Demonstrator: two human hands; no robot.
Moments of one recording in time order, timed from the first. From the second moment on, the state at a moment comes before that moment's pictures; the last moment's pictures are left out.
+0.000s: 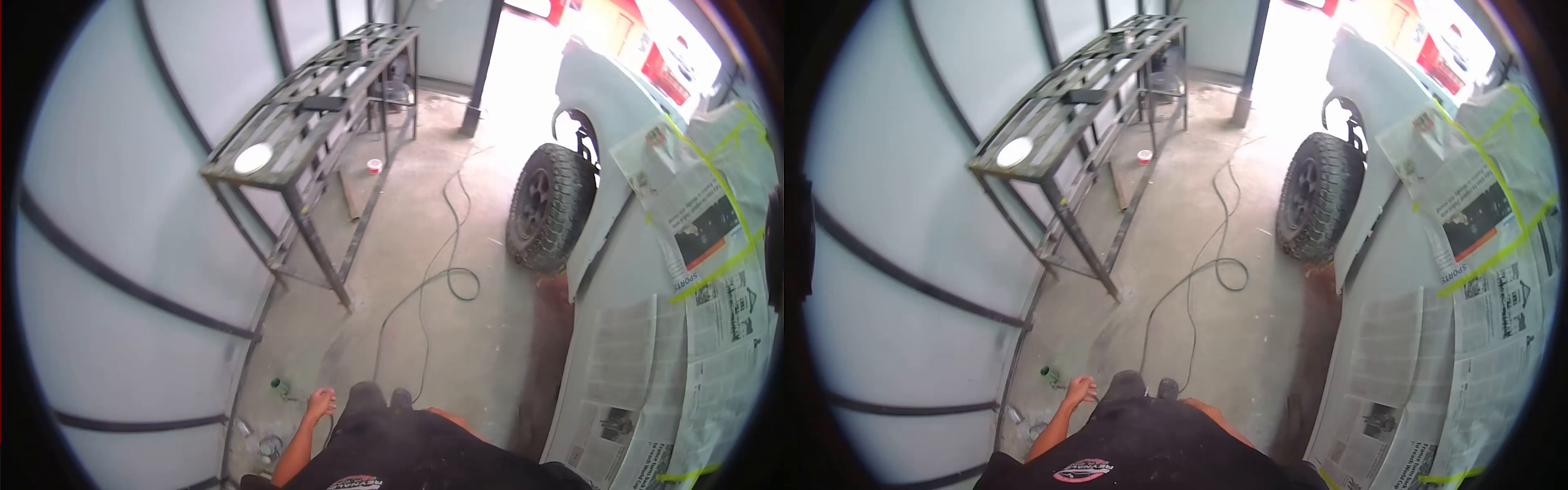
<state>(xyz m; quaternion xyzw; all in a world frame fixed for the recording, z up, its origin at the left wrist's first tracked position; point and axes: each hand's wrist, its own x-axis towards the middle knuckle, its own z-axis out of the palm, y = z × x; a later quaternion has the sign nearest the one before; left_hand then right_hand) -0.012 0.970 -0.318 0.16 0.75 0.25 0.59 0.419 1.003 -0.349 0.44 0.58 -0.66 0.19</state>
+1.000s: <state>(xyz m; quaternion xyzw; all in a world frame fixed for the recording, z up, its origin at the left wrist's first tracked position) 0.330 2.078 -0.341 0.39 0.67 0.19 0.60 0.747 1.850 -0.428 0.83 0.13 -0.49 -0.21</state>
